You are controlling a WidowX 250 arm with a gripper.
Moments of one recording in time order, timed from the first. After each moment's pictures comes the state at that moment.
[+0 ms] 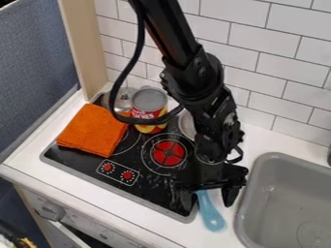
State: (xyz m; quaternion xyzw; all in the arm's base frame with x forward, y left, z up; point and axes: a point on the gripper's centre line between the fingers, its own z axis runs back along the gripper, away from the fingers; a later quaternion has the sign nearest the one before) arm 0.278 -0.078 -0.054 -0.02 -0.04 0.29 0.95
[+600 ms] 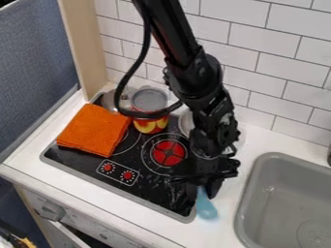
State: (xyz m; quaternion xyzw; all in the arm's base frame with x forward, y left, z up) arm 0.291 -0.061 -0.063 0.01 -0.06 0.33 0.94
